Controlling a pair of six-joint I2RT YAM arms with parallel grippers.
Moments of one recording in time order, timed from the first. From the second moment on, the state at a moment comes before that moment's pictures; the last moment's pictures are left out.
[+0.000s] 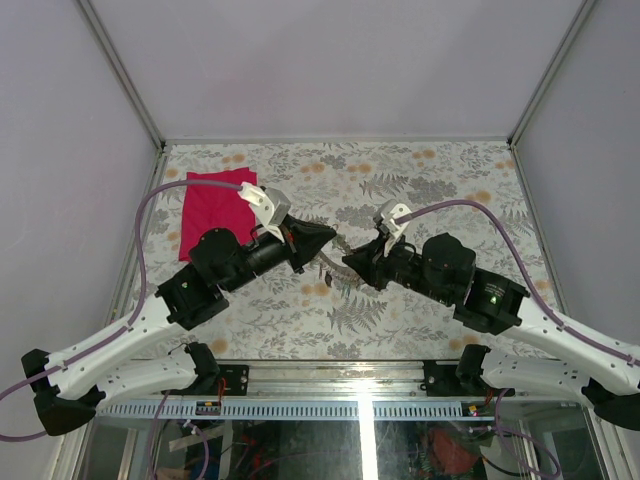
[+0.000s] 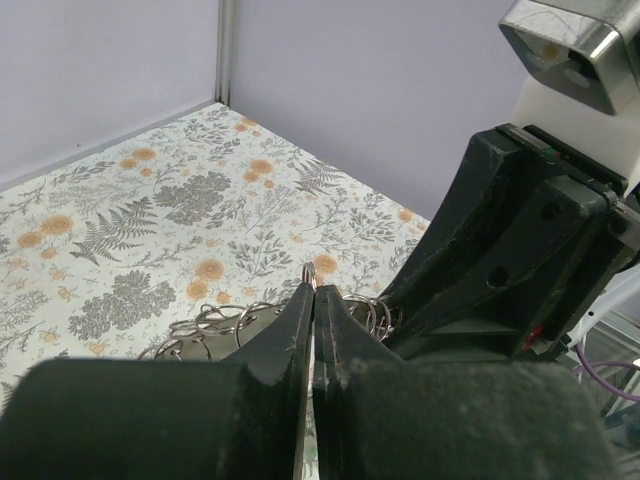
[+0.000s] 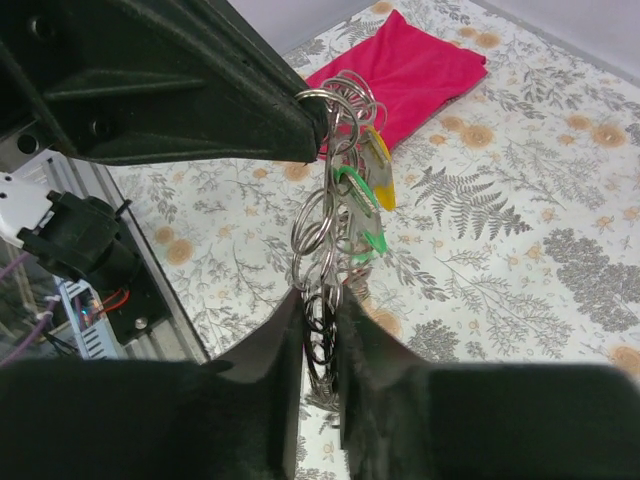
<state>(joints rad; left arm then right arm) -0.96 0.89 0.93 0.05 0.03 -0.25 1.07 0.88 0.97 -0.27 0.09 0.17</state>
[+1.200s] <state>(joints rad) -0.96 0.74 0.91 -0.09 -0.15 -0.28 0.63 1.00 1.03 -0.51 -0.03 0.28</state>
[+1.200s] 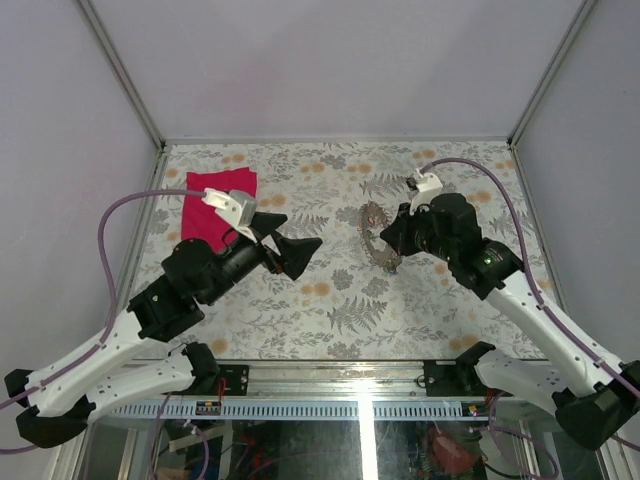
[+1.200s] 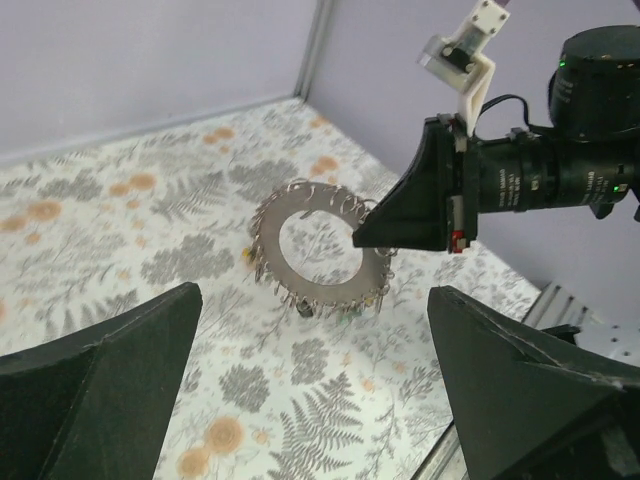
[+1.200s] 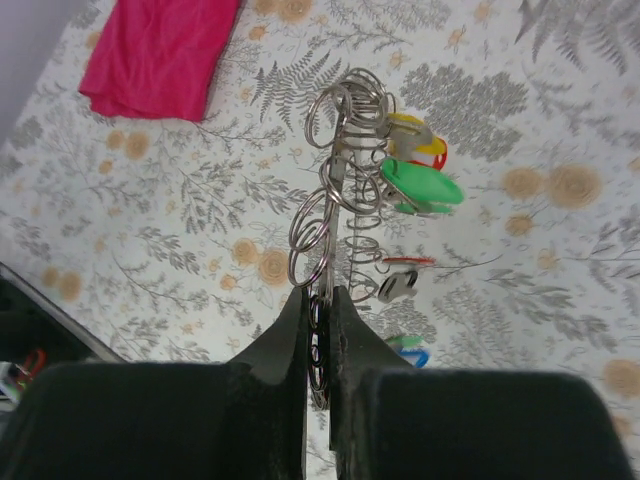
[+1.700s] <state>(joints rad) -0.91 0.89 0.98 -0.38 -0.24 -0.37 0.34 1.16 0.48 0.41 -0.49 1.00</state>
